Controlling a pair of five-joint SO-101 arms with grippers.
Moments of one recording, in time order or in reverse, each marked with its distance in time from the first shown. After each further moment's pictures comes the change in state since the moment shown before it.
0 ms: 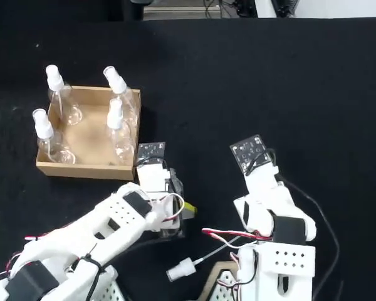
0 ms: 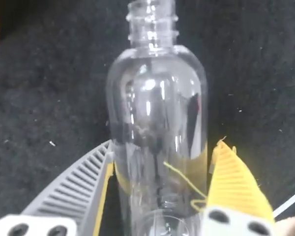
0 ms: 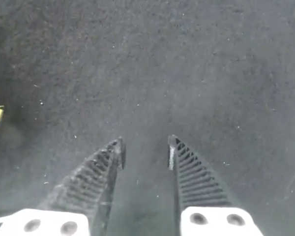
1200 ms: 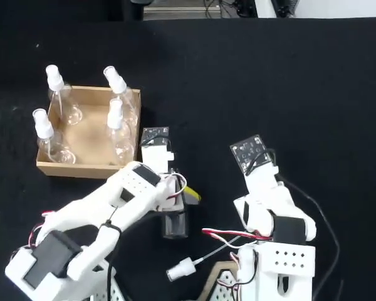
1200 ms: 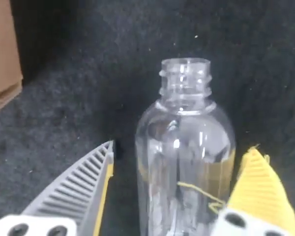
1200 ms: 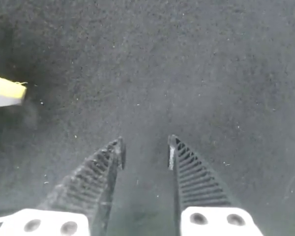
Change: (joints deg) left arm -5.0 20.0 -16.4 5.3 -6.1; right arm 0.0 0.0 0.0 0.1 0.0
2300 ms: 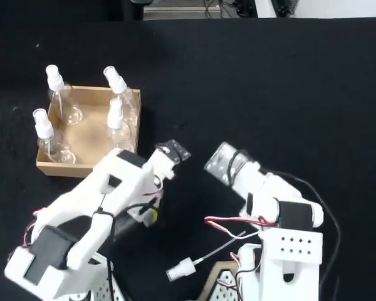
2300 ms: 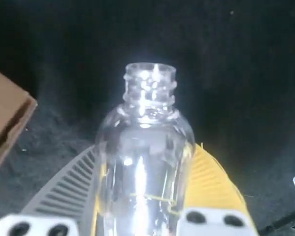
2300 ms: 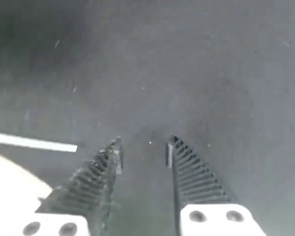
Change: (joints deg) left arm -9.3 -2.6 -1.3 18.7 -54.7; right arm 0.3 10.5 -10.9 7.3 34.4
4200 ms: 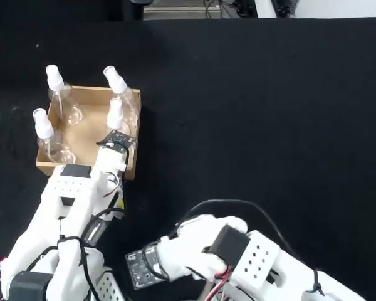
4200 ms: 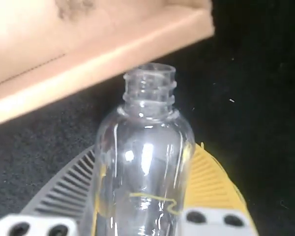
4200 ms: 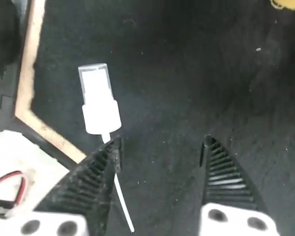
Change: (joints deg) left arm -21.6 -19.6 12.9 -2.5 -0.3; right arm -64.7 1.1 5.7 1.7 -9.9
